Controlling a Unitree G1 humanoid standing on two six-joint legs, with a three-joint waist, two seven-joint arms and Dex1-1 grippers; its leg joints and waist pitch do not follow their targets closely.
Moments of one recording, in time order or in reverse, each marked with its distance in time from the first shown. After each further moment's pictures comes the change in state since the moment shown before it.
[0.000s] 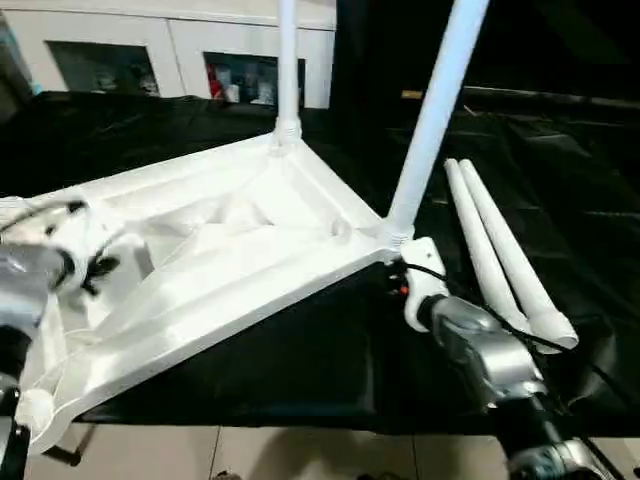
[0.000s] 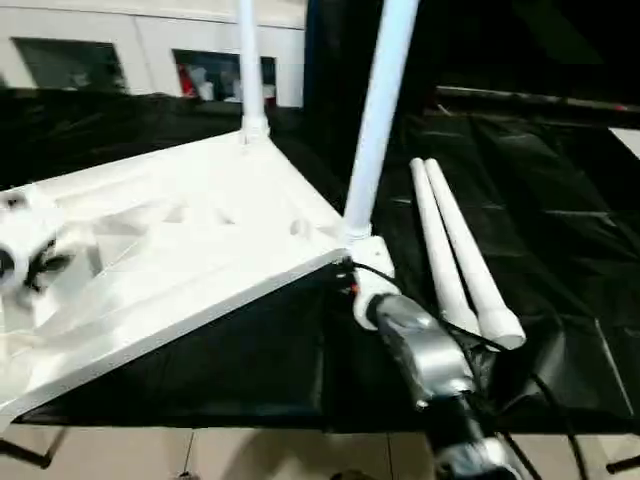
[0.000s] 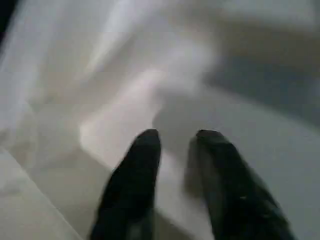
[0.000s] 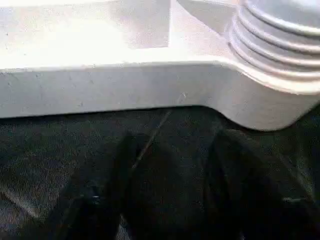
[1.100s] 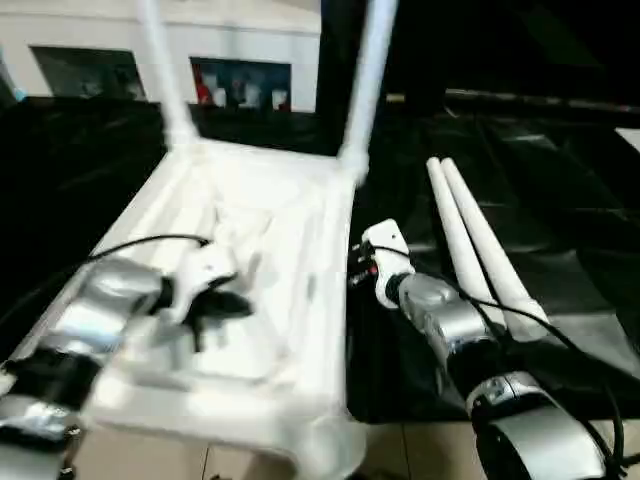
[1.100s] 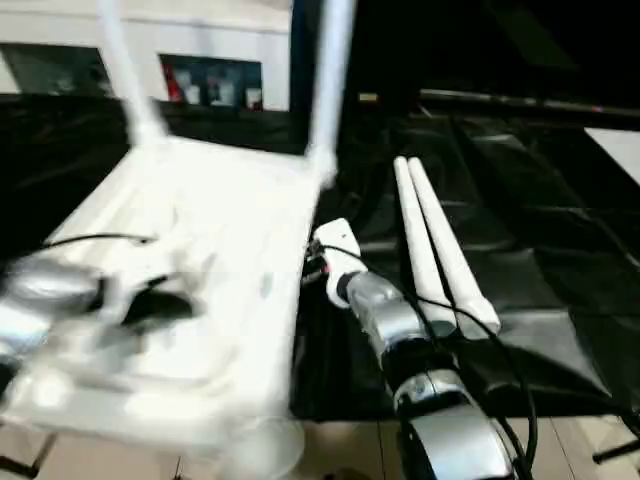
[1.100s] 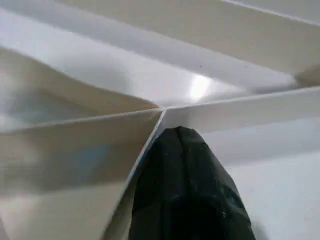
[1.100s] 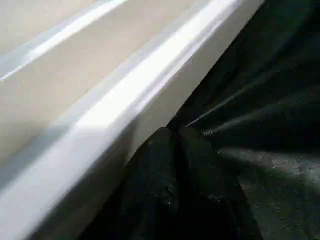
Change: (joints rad) left arm 0.038 -0.241 -0.158 -0.233 -0.218 -0.124 -0.479; right arm -0.277 0.092 -0.012 0.530 -0.069 -0.289 0.035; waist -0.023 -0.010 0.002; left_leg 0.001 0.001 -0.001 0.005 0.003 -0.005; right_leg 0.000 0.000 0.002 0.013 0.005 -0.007
